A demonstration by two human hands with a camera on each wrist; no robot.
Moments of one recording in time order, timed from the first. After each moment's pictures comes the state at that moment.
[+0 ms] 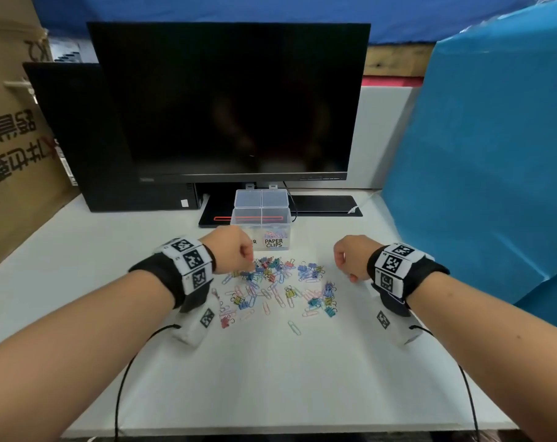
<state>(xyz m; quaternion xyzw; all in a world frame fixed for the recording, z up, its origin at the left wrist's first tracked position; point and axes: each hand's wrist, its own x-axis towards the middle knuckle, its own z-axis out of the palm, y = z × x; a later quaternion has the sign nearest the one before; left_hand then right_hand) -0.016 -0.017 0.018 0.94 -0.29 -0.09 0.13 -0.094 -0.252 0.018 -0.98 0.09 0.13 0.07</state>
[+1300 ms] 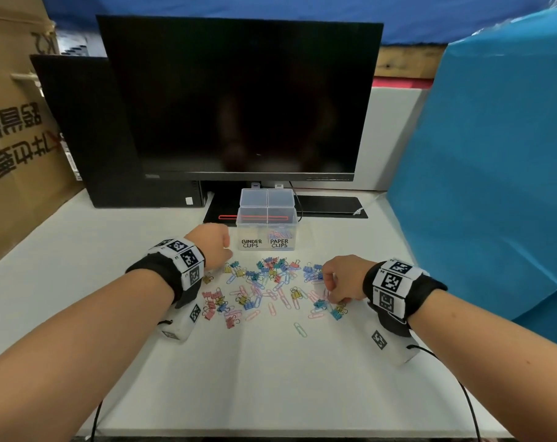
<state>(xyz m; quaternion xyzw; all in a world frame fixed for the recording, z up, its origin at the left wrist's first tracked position) 0.014 0.012 0.000 0.98 -0.18 -0.05 0.11 -0.102 -0.226 0.002 -0.98 0.04 0.19 0.08</state>
